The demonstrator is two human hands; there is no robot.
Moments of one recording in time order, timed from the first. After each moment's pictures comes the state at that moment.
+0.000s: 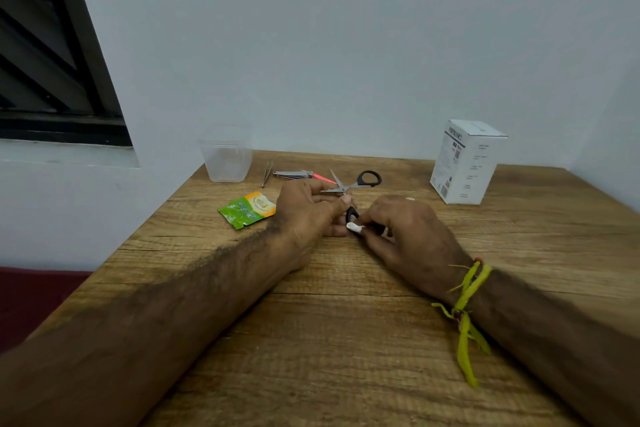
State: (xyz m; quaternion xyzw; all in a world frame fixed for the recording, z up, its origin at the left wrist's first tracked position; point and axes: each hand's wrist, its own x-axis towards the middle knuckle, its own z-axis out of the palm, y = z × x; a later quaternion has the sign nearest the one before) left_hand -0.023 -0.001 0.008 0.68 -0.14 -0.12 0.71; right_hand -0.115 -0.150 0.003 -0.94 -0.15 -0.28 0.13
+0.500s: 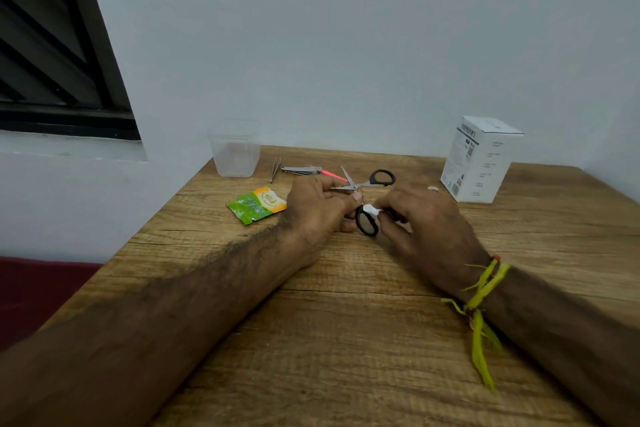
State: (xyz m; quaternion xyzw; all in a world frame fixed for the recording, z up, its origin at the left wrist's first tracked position) left_hand -0.021 -0.002 0.004 0.67 -0.15 -0.12 0.71; right_hand -0.114 -0.153 0.004 -0.93 -0.12 -0.33 0.10
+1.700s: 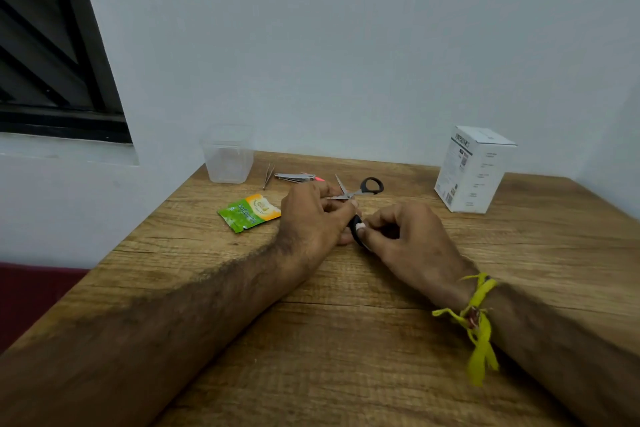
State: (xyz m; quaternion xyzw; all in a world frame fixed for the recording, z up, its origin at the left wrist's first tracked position) left_hand -0.033 -0.005 0.006 0.73 -0.18 -0.04 0.66; right_hand -0.117 -0.133 0.014 -0.92 0.04 -0.21 0.32
